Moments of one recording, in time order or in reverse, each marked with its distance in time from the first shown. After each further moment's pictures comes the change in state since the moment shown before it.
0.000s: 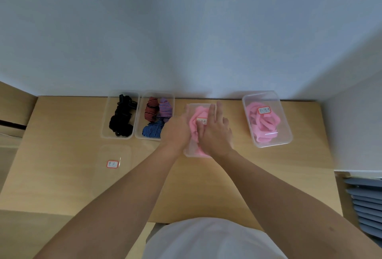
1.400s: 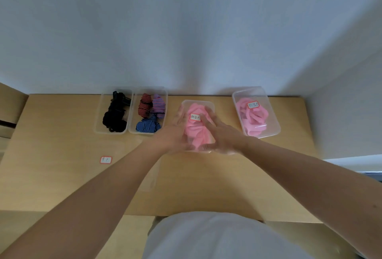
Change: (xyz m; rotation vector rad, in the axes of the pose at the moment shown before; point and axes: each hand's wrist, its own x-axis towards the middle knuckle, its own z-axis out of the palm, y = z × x) left_hand -0.031 -0.006 -0.018 0.067 -0.419 0.270; right_hand -0.011 0.058 -0.051 -0.058 -0.485 -0.398
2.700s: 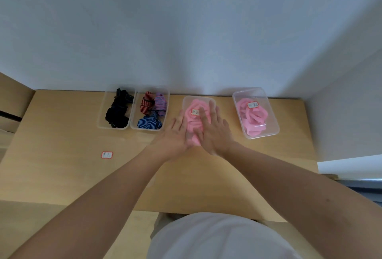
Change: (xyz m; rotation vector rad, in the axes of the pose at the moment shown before) left_hand -0.006 -0.006 0.033 0.243 0.150 -0.004; right_hand 0.020 -0.021 0.035 -0.101 0.318 0.165
